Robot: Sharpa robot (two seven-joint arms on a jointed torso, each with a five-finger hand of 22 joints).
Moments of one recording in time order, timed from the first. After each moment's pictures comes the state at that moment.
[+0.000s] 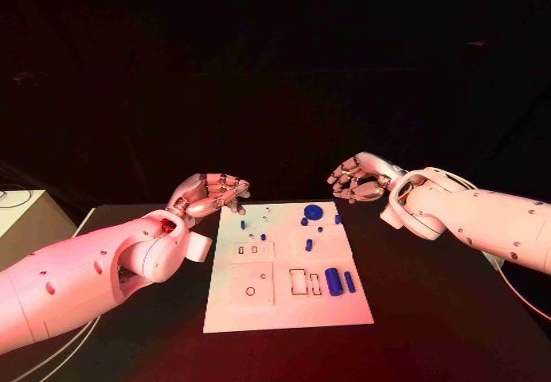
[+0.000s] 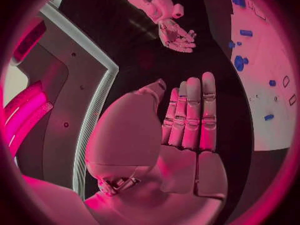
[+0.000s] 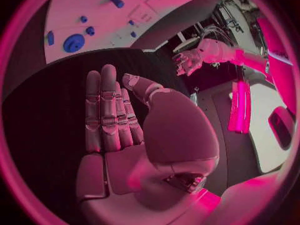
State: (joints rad) left arm 1.03 -0.86 0.13 1.50 -0.30 -0.26 0.38; left_hand 1.45 -0.15 0.36 0.26 0.05 0.86 0.19 0.38 0.32 1.14 0.11 0.24 0.14 1.09 0.05 0.90 0.63 0.17 0.97 0.15 0.73 0.39; right arm 1.34 -0.74 -0.16 1.23 -1.03 -0.34 0.19; right_hand 1.32 -0.18 0.52 -0.10 0.26 0.96 0.18 0.22 0.19 1.20 0.11 0.07 0.07 1.41 0.01 0.44 0.41 0.17 0.98 0.11 0.82 0.44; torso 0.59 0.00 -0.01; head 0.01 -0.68
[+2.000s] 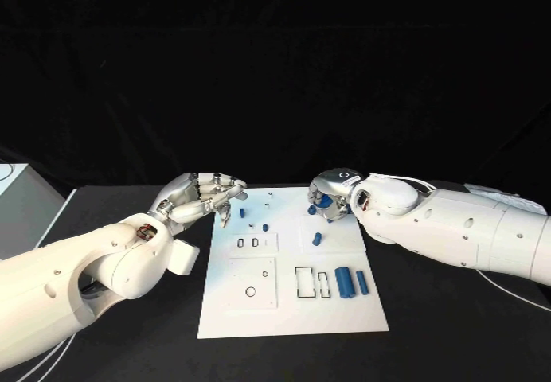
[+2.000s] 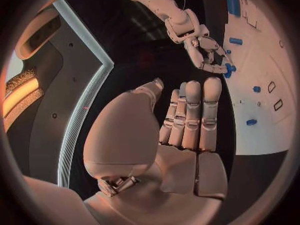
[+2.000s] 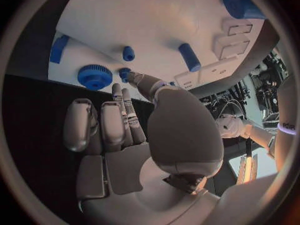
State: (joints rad) left arm 1.03 -0.95 0.23 1.69 -0.34 -0.24 0.30; left_hand 1.41 -0.17 0.37 0.26 0.05 0.83 0.19 0.36 0.35 1.10 0.12 0.24 0.18 1.11 0.05 0.99 0.71 0.17 1.08 0.14 1.08 0.72; right arm 1.37 -0.61 -0.18 1.21 -1.67 -0.24 -0.11; right_hand 1.29 -0.24 0.58 -0.02 0.22 0.97 0.15 0.19 0.28 1.13 0.09 0.07 0.08 1.46 0.01 1.26 1.12 0.09 1.37 0.11 1.34 1.19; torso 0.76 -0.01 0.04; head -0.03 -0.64
